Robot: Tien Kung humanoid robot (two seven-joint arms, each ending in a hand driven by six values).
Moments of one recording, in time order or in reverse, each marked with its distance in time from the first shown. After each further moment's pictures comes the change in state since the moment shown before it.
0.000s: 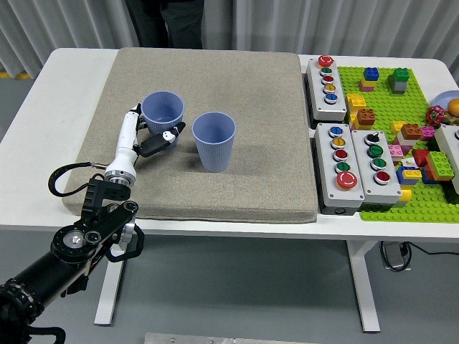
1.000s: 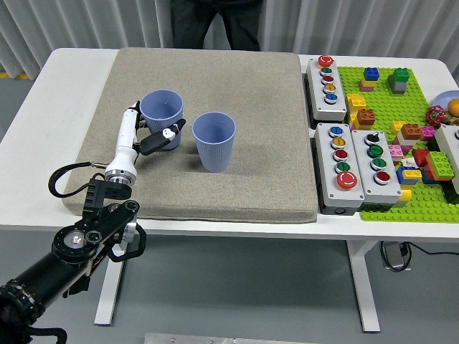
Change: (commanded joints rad) left arm 0.014 0.002 -0.018 -0.039 0.028 0.010 -0.008; right arm 0.001 -0.001 -0.001 0.000 0.004 -0.001 0.001
